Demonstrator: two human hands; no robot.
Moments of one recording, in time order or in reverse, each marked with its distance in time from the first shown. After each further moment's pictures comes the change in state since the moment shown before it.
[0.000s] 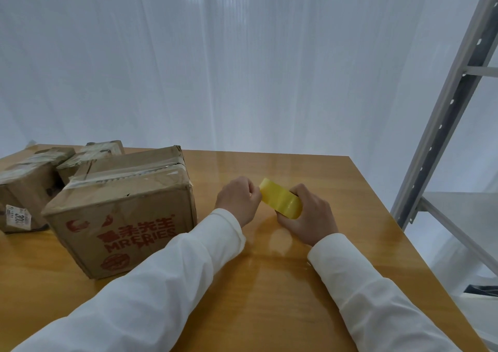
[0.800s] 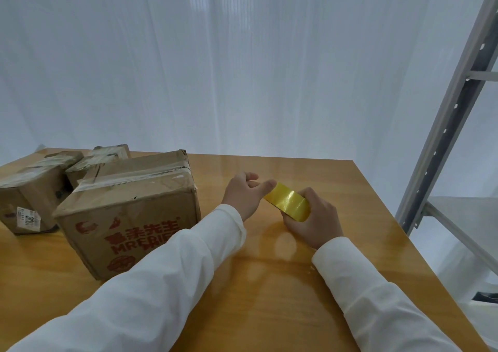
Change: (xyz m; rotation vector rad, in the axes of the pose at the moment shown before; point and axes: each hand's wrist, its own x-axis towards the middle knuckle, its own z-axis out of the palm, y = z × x) left_hand 0.004 0.008 -0.006 -0.587 -0.037 -0.170; right_hand -0.001 -0.002 -0.003 0.073 0.034 0.079
